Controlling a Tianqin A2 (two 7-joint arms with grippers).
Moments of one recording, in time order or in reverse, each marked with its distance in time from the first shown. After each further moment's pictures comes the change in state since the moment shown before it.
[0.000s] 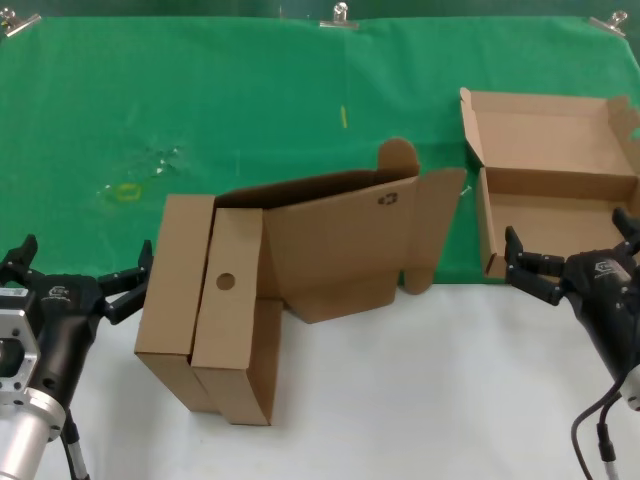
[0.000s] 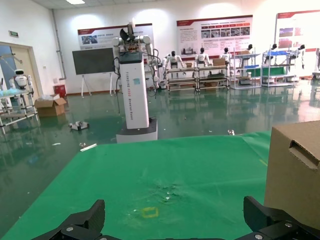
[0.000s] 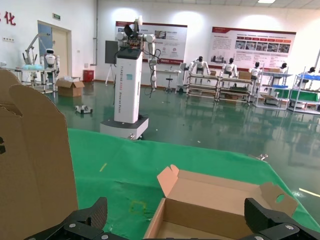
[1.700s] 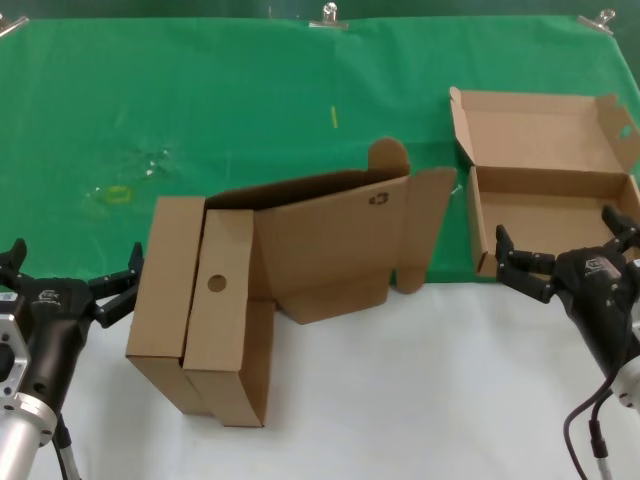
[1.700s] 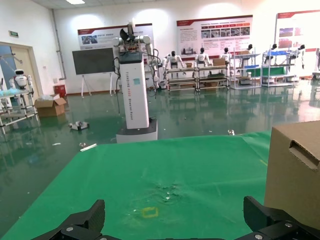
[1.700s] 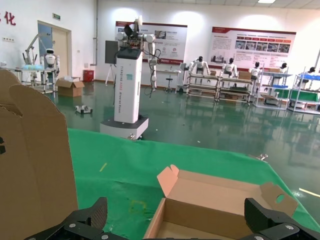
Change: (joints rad) left arm 0.000 0.000 0.000 0.000 0.000 0.000 0.000; right arm 0.000 0.000 0.000 0.000 0.000 0.000 0.000
